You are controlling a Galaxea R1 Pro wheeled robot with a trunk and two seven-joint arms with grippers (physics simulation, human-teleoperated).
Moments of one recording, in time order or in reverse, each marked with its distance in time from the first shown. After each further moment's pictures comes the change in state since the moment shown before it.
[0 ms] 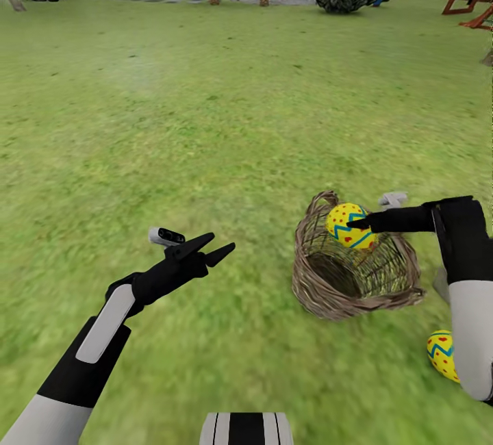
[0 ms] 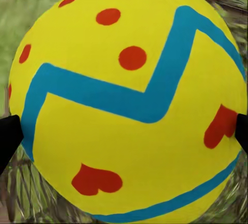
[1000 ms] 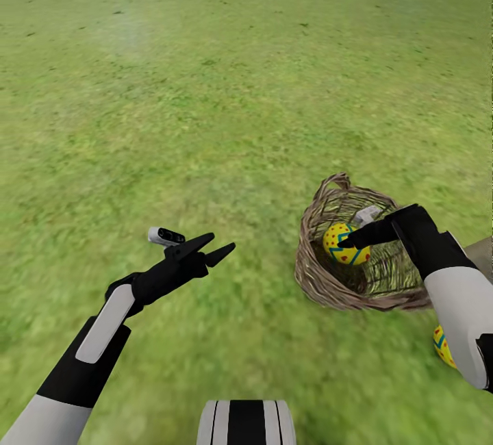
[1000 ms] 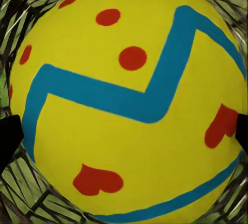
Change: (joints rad) left arm 0.000 0.001 0.000 -0.002 0.000 0.002 0.000; right arm -0.080 0.015 0.257 0.316 0.002 -0.149 -0.235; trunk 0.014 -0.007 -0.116
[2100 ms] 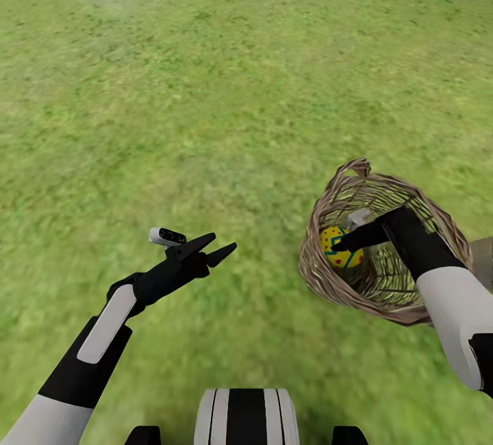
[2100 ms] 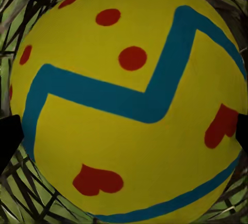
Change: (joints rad) left arm 0.000 -0.003 -0.009 0.001 0.000 -0.012 -0.002; right arm 0.000 0.023 0.050 0.013 0.000 -0.001 0.000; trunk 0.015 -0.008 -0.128
